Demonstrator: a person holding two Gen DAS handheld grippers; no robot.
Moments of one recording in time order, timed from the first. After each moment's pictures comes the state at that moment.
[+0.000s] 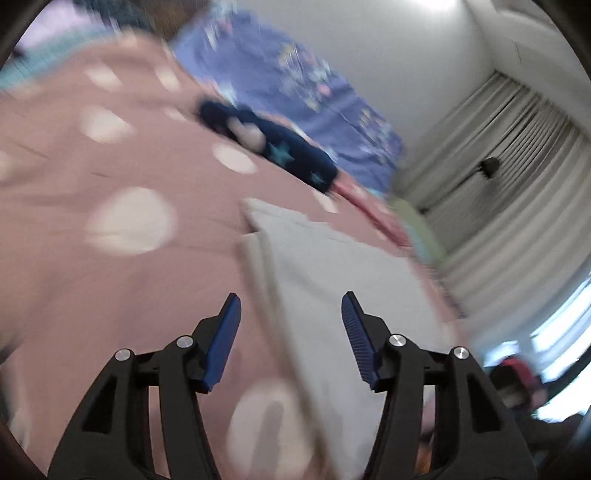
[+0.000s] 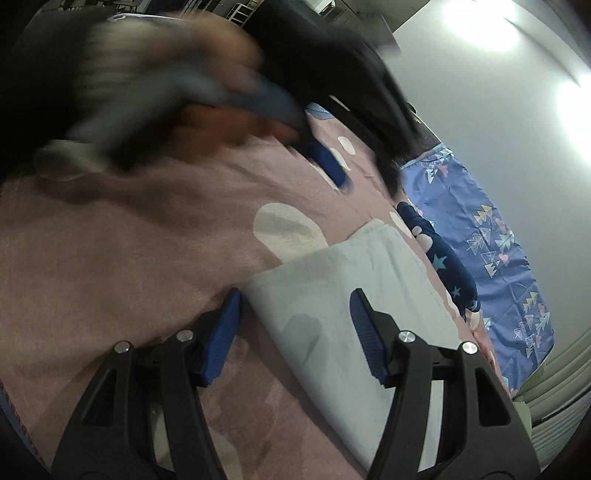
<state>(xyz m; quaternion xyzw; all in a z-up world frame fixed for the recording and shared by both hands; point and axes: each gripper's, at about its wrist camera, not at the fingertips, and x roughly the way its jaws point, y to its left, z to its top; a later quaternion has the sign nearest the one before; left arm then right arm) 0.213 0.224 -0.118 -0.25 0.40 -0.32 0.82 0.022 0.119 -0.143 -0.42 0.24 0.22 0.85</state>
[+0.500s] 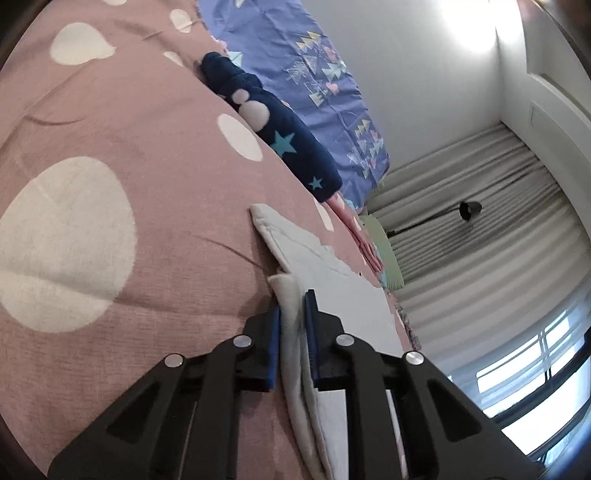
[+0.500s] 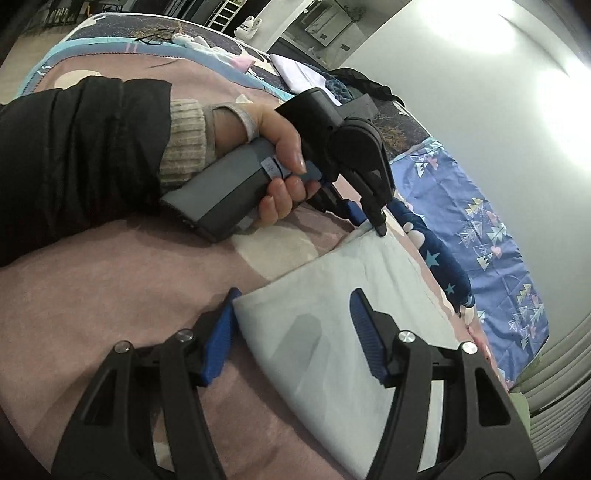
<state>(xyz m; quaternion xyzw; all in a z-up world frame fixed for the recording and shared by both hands) 0.268 0.213 -0.170 -0.36 0.41 -0.35 0.76 0.050 0.125 -0.145 -0.41 0.24 0.19 0.86</state>
